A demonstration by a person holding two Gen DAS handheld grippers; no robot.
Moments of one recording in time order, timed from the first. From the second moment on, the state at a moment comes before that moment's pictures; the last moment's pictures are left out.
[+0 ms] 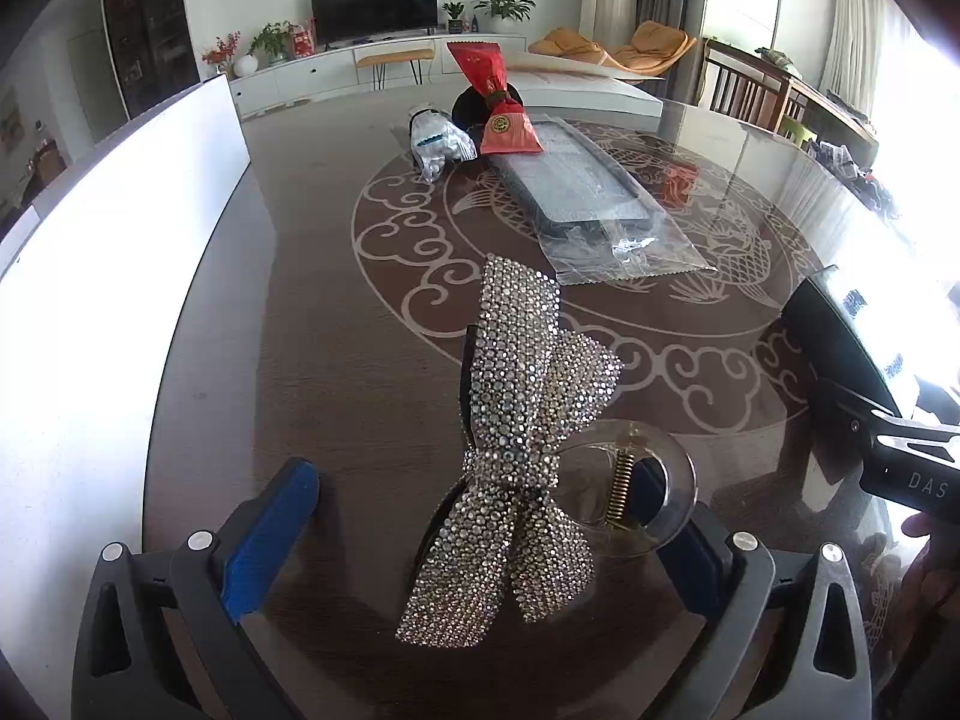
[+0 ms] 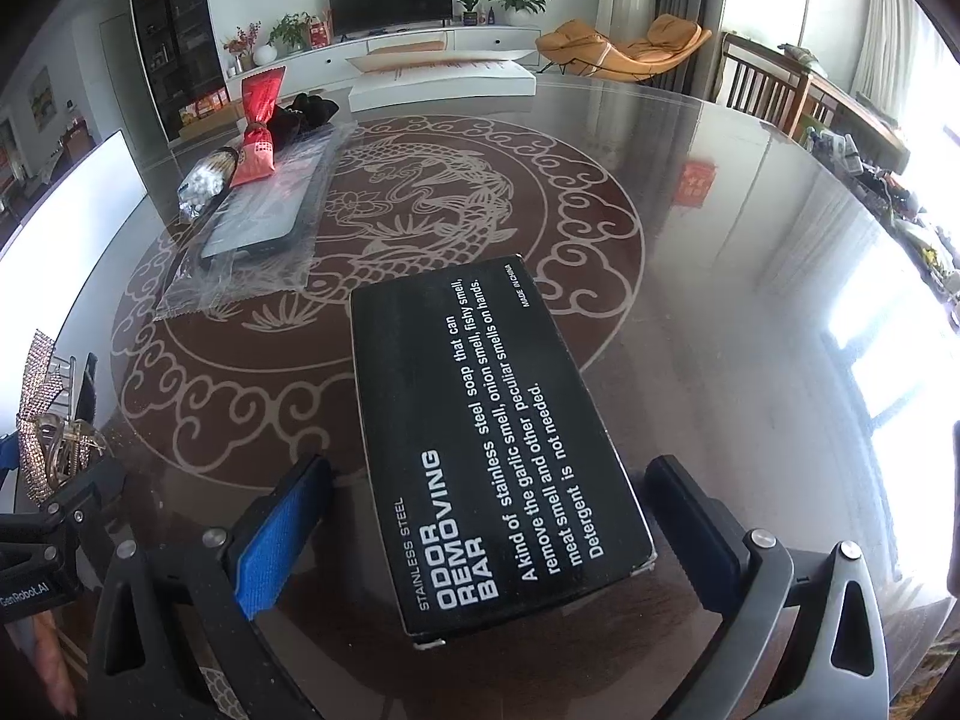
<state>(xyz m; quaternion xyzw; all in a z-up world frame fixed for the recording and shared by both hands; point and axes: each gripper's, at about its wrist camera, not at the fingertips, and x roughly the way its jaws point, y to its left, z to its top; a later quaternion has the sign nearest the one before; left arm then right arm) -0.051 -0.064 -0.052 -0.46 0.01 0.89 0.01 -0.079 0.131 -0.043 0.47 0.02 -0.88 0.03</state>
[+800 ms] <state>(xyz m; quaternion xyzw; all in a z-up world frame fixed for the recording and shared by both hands) -0.025 -0.069 -0.008 -0.46 -0.02 0.89 0.08 -0.087 0.130 -0.010 0.57 0.01 -0.81 0.14</state>
